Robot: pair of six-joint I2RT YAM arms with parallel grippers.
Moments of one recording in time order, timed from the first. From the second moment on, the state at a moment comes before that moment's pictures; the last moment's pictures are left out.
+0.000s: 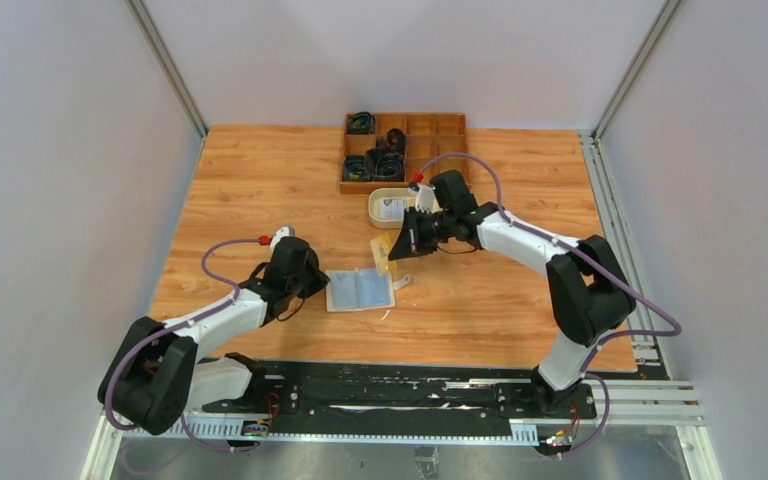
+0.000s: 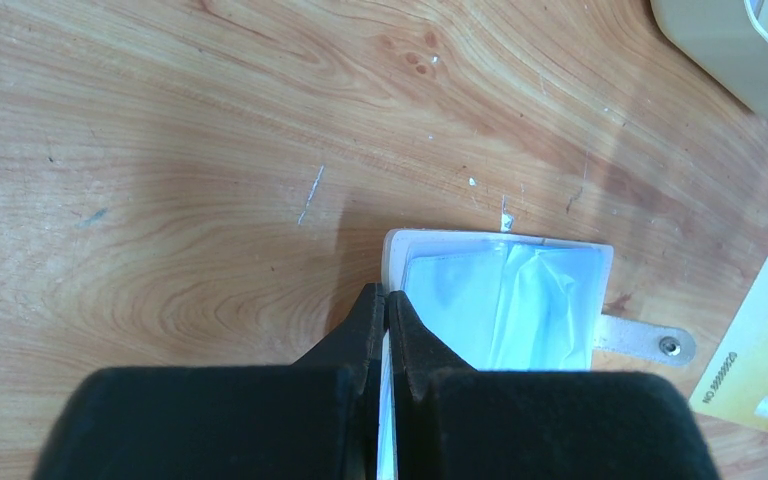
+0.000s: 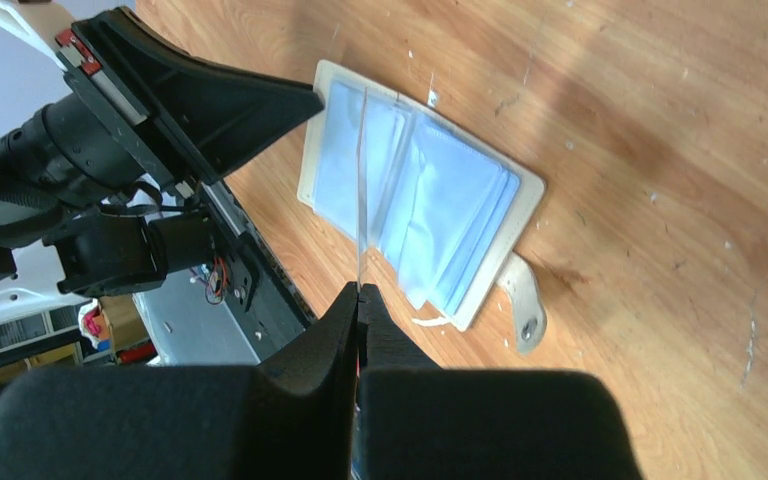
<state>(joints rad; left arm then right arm) -0.44 1.18 0.41 0.01 -0.11 -0.88 0.56 1.69 1.12 -0.24 -0.66 0.50</state>
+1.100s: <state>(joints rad) -0.44 1.19 0.41 -0.01 -0.12 -0.86 0.67 1.82 1.15 -0.38 -0.34 0.40</state>
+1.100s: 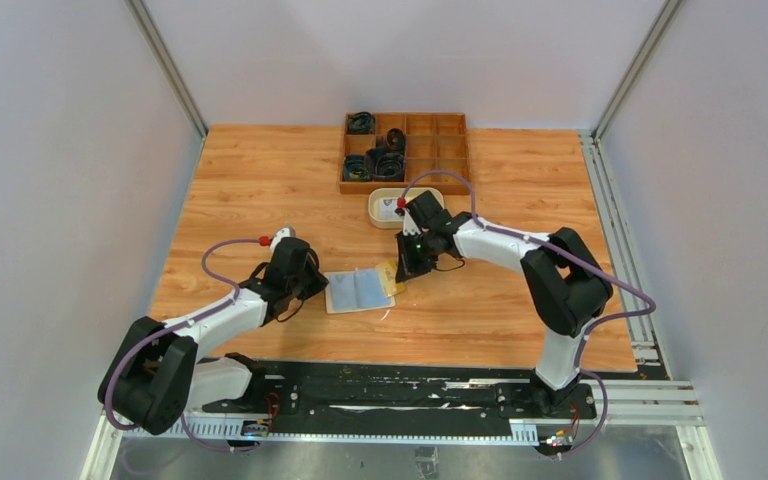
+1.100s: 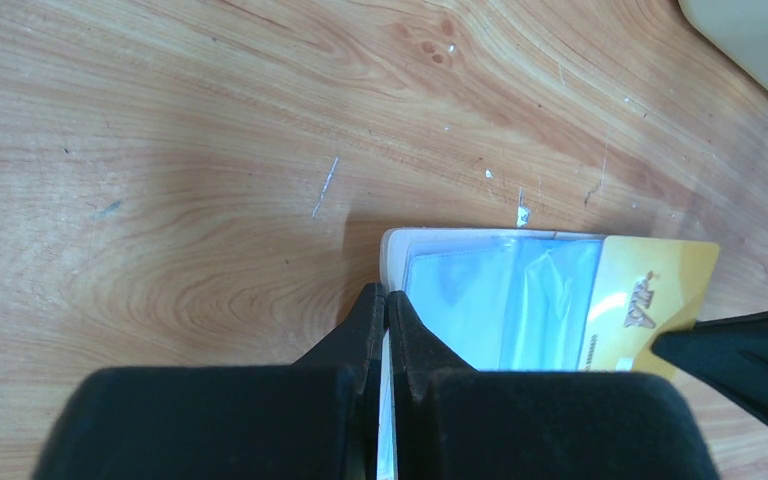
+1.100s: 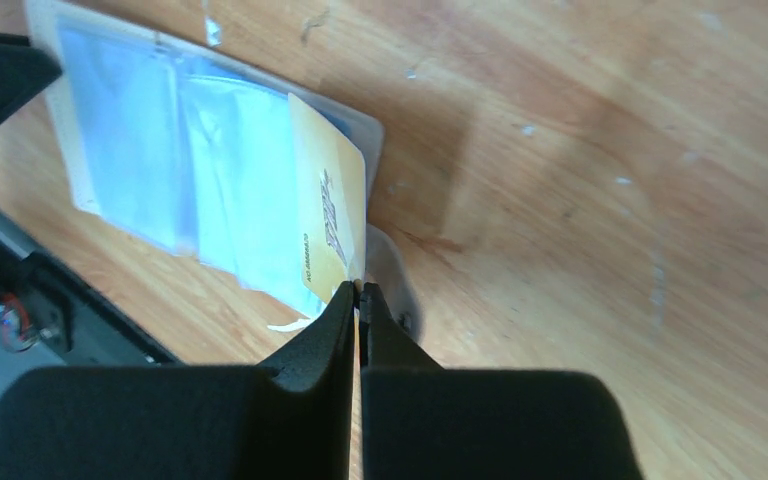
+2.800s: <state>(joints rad) -0.44 1.18 0.41 -0.03 -0.12 -0.84 0.36 2.05 1.62 -0.42 -0.40 0.44</state>
